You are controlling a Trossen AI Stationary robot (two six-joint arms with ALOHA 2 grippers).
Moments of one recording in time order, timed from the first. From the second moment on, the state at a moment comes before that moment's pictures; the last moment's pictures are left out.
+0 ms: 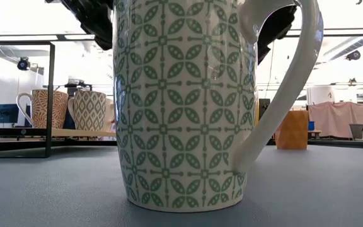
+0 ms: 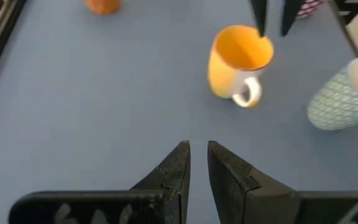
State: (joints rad) left arm 0.18 1.12 1.00 -0.64 0.19 0.11; right arm 0.26 1.59 1.17 -0.51 0.00 0.27
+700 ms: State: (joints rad) left arm 0.08 1.12 1.00 -0.63 0.18 0.07; right arm 0.25 1.72 1.17 -0.49 0.00 0.20
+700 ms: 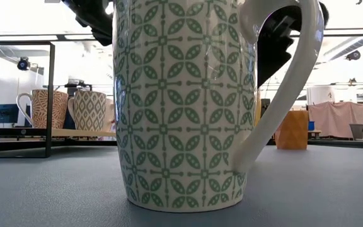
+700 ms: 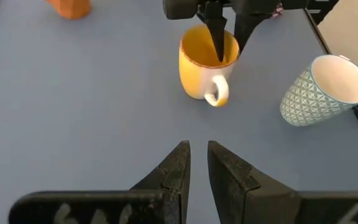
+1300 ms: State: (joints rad) left arm 0.08 1.12 1.00 -0.65 0.18 0.10; right arm 0.06 1.72 1.29 -0.44 -0.01 -0.07
